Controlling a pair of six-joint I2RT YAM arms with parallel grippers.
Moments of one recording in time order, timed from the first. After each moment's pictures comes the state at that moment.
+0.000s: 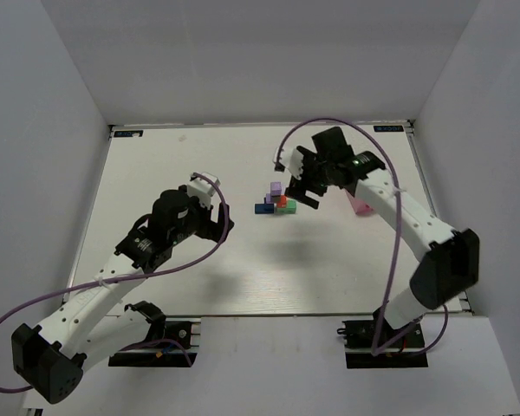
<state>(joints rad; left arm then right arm) -0.58 0.91 0.78 -0.34 0.03 -0.10 0.55 1.62 1.52 -0.81 -0.27 -0.84</state>
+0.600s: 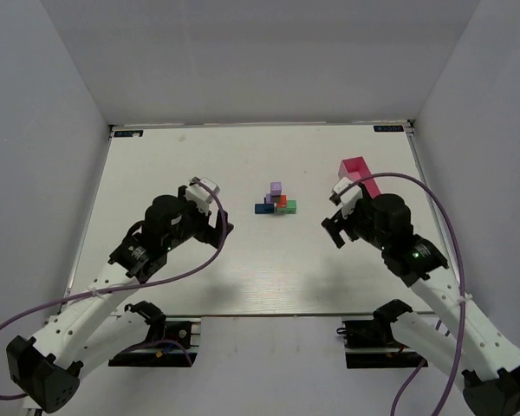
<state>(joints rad) -0.58 0.83 0.74 -0.31 0.09 -0.01 0.51 0.78 0.76 -0.45 -0.11 -0.41</state>
